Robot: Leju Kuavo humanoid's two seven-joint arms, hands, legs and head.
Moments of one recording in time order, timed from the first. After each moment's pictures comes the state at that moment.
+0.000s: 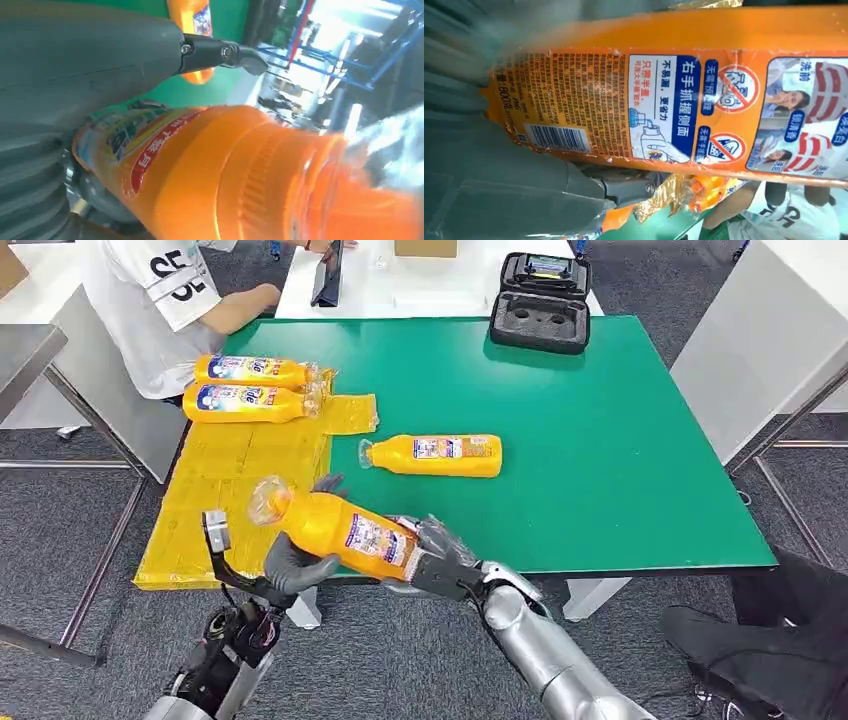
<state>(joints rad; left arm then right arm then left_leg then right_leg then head) -0.34 -0.11 -0.24 -0.91 0.23 -0.50 -0.44 -0.43 0.10 0.42 -0.85 0.41 0.17 -0.62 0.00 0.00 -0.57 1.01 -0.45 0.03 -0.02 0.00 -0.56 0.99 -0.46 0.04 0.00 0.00</state>
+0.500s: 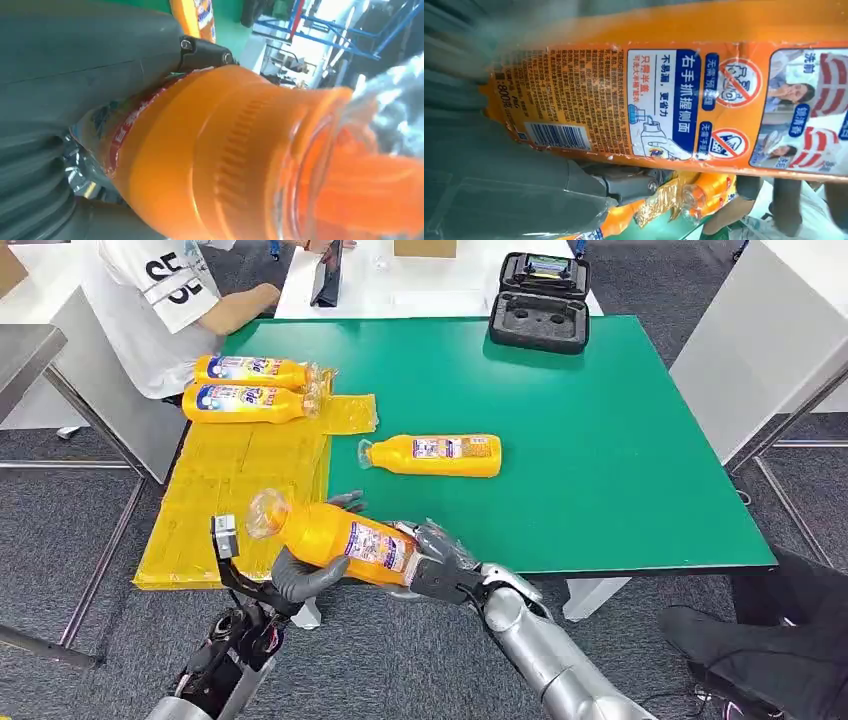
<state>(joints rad) -0.34 -0.10 -0.29 -0.89 0.20 -0.57 -0.48 -0.43 0.10 0.42 -0.83 0.43 0.18 -0.63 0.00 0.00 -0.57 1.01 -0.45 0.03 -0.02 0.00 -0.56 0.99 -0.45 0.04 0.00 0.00</state>
